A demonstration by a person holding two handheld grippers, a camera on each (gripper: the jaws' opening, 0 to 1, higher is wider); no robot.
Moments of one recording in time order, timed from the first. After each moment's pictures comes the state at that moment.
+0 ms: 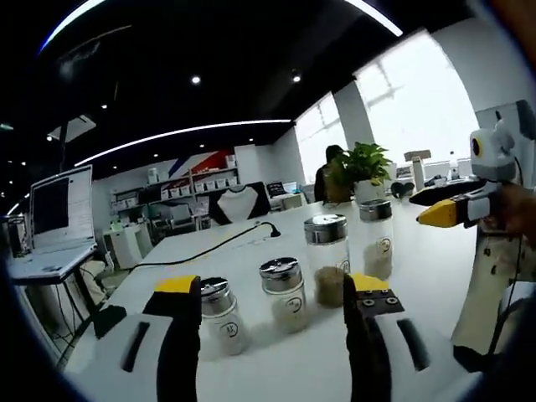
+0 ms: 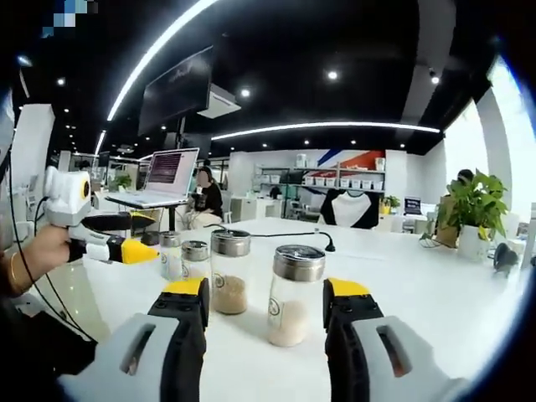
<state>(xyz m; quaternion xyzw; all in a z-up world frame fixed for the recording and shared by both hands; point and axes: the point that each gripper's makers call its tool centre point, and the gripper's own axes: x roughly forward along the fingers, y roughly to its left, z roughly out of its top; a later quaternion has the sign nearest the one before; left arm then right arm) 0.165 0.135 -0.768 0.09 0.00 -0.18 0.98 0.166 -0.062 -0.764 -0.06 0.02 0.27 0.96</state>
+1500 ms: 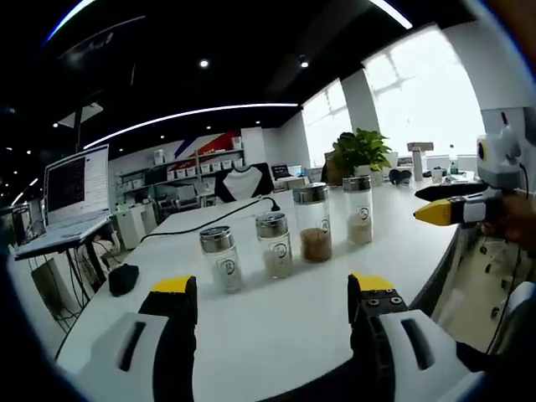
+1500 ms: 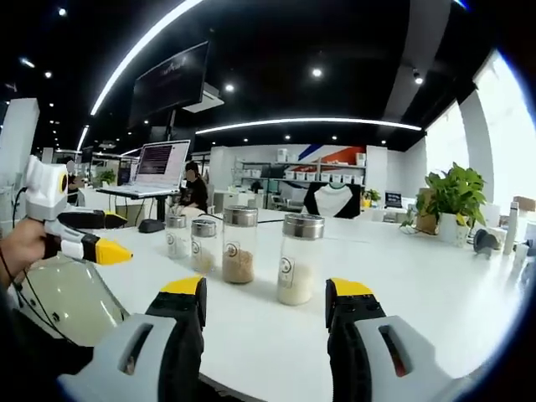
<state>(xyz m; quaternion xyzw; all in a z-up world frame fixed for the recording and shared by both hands) 0.103 0.150 -0.800 0.08 0.05 -0.16 0.98 0.113 -0.064 -0.788 -0.05 0.02 0.23 0.97</state>
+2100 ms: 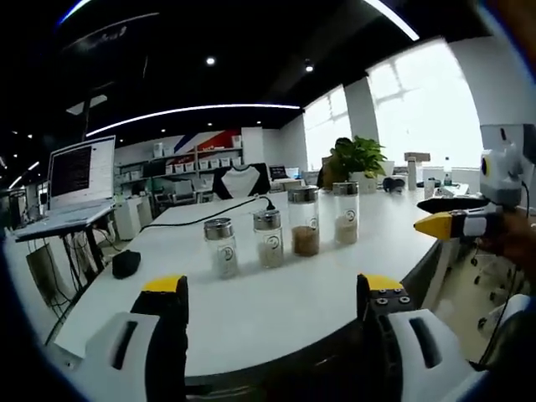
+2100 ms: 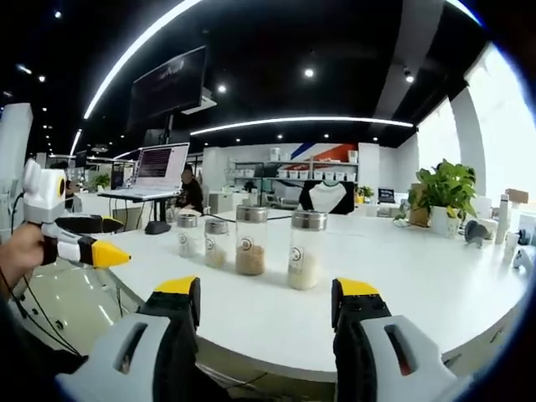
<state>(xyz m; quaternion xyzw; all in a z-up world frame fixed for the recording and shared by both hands) 0.072 0.158 -0.796 0.05 0.05 -0.17 0.98 0.074 -0.059 -0.792 -0.04 0.03 0.21 0.98</state>
